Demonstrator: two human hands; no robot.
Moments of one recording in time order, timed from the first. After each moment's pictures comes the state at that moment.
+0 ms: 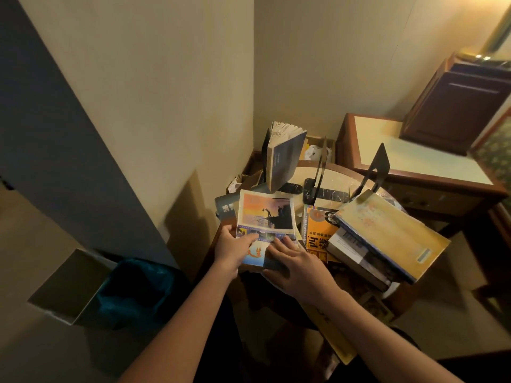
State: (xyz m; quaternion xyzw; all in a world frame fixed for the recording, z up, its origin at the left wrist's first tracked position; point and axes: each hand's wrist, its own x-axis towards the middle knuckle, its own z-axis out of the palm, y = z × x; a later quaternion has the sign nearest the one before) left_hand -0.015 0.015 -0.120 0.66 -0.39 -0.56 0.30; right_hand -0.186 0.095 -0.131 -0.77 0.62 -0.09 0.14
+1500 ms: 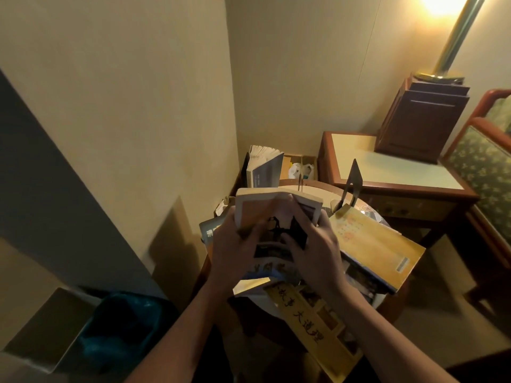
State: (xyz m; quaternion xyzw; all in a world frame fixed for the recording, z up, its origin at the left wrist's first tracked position) left_hand -0.053 0.035 -0.039 0.45 -0.68 -0.32 0.48; right_hand -0.222 0.084 -0.064 -0.64 0.61 -0.47 -0.05
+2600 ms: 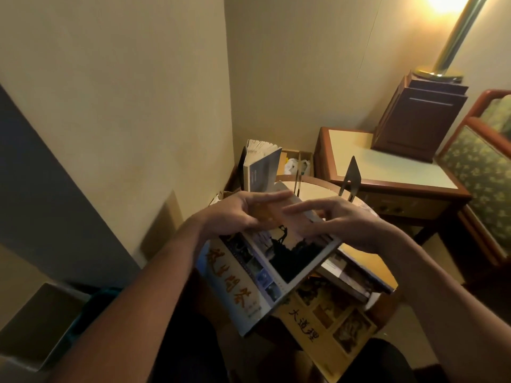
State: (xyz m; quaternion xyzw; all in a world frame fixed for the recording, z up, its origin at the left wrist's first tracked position) left_hand -0.042 -0.034 0.012 0.23 -0.75 -0.61 0.10; right_hand -0.281 0.079 0.034 -0.56 0.56 -0.29 0.54
